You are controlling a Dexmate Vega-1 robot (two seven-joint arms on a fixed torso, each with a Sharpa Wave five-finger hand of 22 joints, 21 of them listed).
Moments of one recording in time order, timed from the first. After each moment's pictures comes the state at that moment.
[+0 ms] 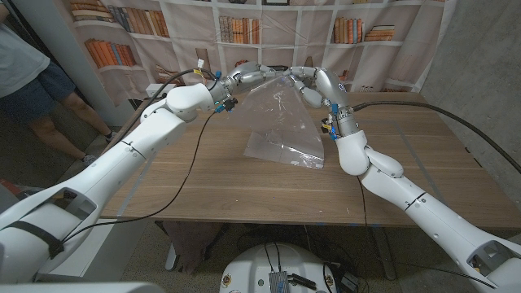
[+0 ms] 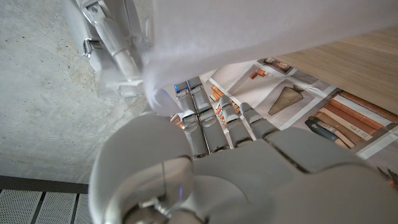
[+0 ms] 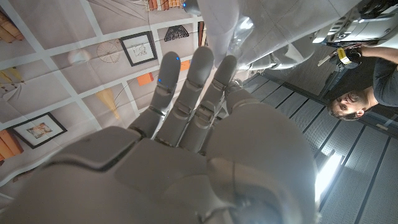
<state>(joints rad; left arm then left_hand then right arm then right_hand) 0.55 0.69 0.53 -1.73 -0.41 -0.01 -0.29 0.90 0.22 0.24 -0.06 0.23 0.92 -0.04 0.25 0.20 0.94 -0.11 0.22 0.22 0.34 -0.04 0.21 0.20 0.11 0.04 0.20 0.18 -0.85 -0.59 -0.52 -1.75 -0.58 0.30 -0.66 1.08 0.19 0.39 -0.07 0.17 0.86 -0.21 0.21 0.64 1.12 -0.20 0.22 0.63 1.03 -0.17 1.12 0.66 0.50 -0.05 1.56 0.39</state>
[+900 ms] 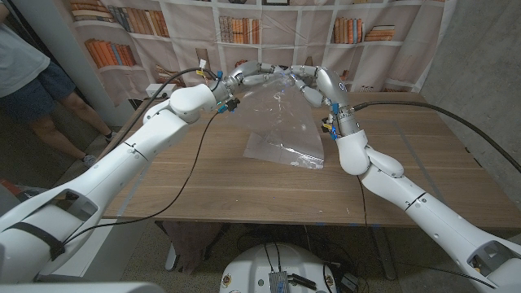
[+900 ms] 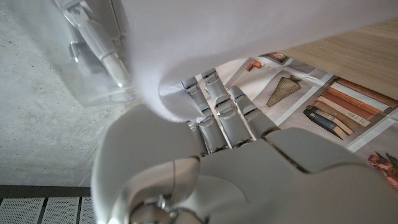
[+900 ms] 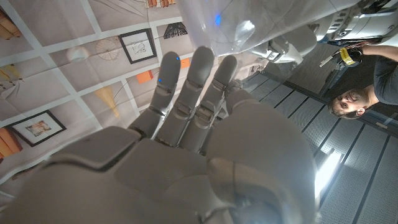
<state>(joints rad) 0.55 0.69 0.54 -1.75 -0.35 -0.01 -0.23 1.06 0.18 0.63 0.04 0.20 0.79 -0.13 0.35 0.40 0.98 -0.18 0.30 0.41 0.98 -0.15 0.35 0.27 0.37 -0.04 0.27 0.18 -0.85 -0.59 -0.51 -1.75 -0.59 0.30 -0.67 1.08 0.19 0.39 -0.08 0.17 0.86 -0.21 0.20 0.63 1.12 -0.20 0.22 0.63 1.03 -0.17 1.12 0.66 0.50 -0.05 1.56 0.39</state>
